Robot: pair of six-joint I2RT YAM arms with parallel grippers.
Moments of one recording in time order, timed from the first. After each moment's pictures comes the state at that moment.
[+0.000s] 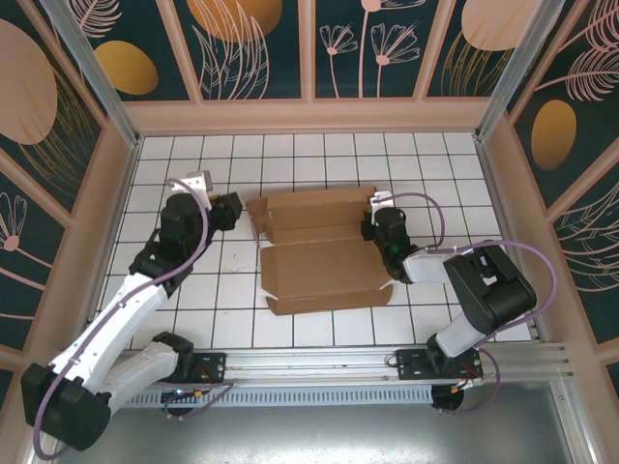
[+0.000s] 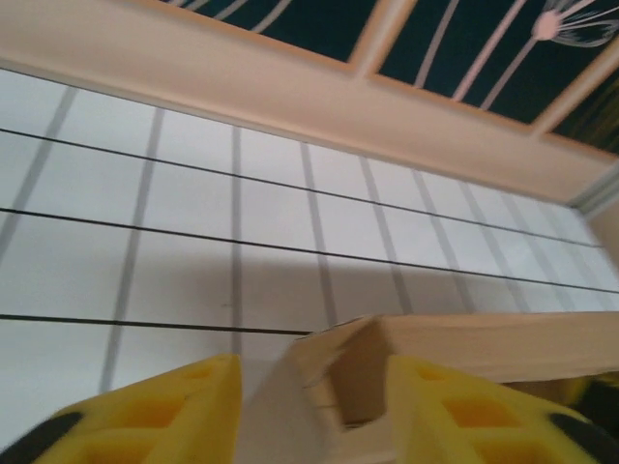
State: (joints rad) left arm -0.40 0.93 0.72 -0.15 -0.13 -0.47; right arm 0.49 1.57 0.52 0.60 0.29 0.09
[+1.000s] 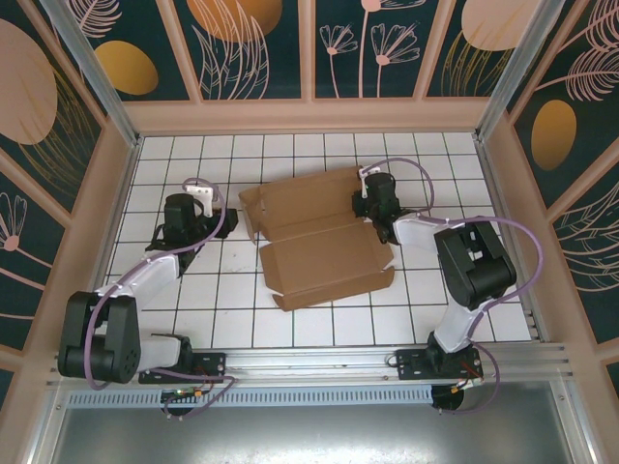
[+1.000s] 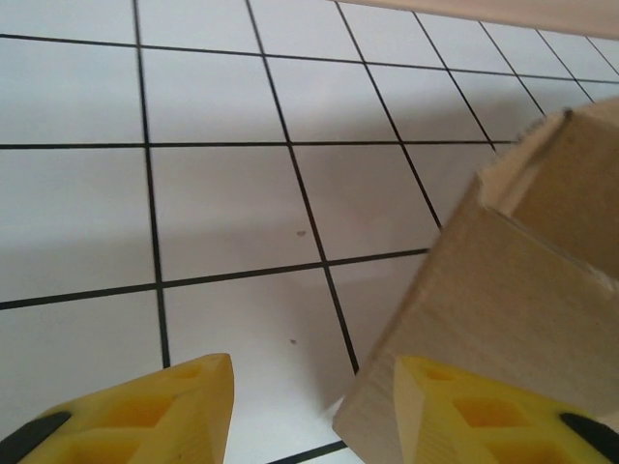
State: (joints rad) left arm -0.12 1.31 0.60 0.15 0.30 -0.17; right arm 0.43 1.75 0.91 0.24 0.15 0.10
